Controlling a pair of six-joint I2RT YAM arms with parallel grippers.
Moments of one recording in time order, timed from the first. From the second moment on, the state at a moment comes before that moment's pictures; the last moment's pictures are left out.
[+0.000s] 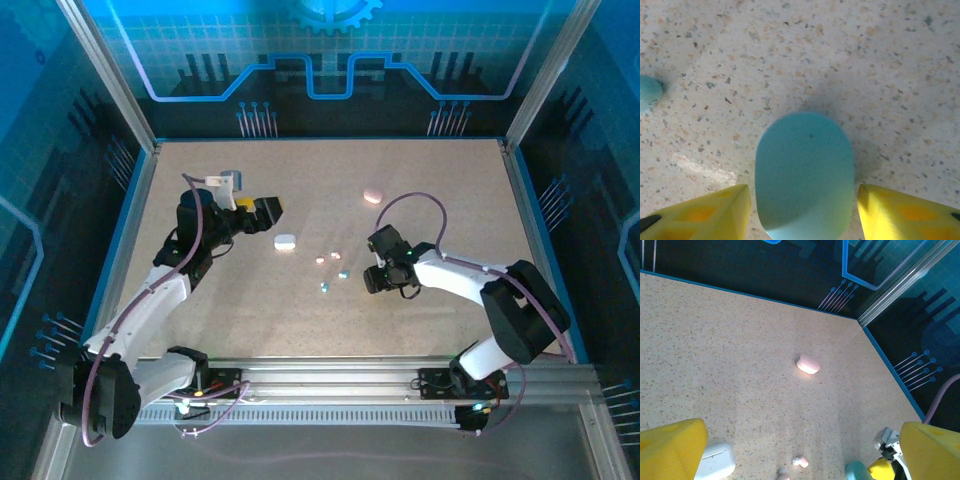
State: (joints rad) left arm -0.20 1.10 0.76 0.03 0.37 -0.48; right arm 0.59 1.53 0.78 -0.47 0.08 0.30
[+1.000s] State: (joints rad) left arm -0.46 1.38 1.11 -0.01 0.71 -0.53; right arm 0.62 0.89 0.68 -0.15 -0.16 -0.15
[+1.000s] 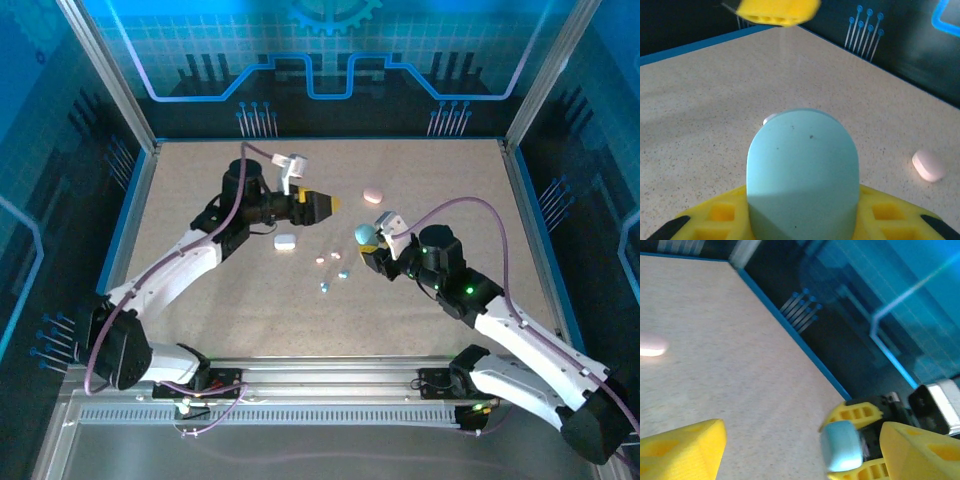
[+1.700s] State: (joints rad) left arm -0.59 1.52 1.28 -0.28 0.77 -0.40; right arm 0.62 0.94 0.76 -0.15 -0.18 -0.27
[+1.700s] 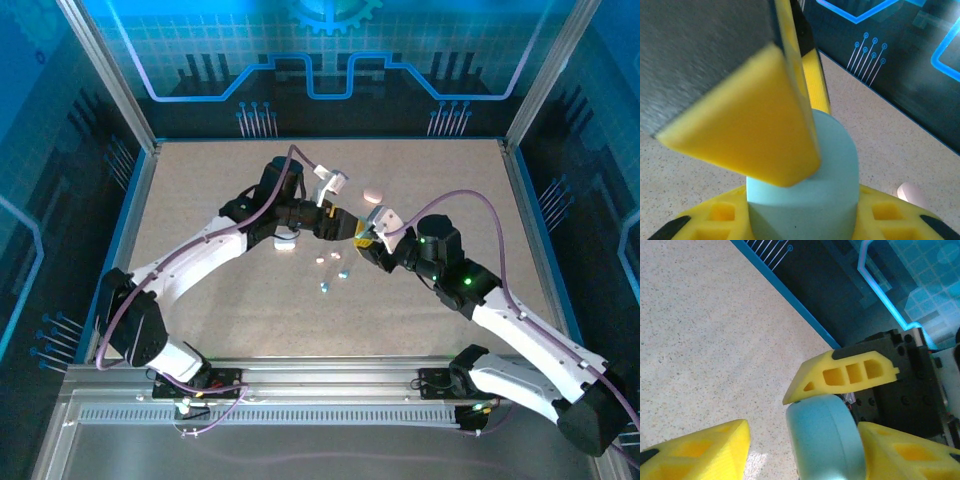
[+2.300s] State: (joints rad) left arm -0.60 1.52 1.25 -0.10 0.70 -0.69; right arm 0.58 0.81 0.59 0.10 -0.15 -0.42
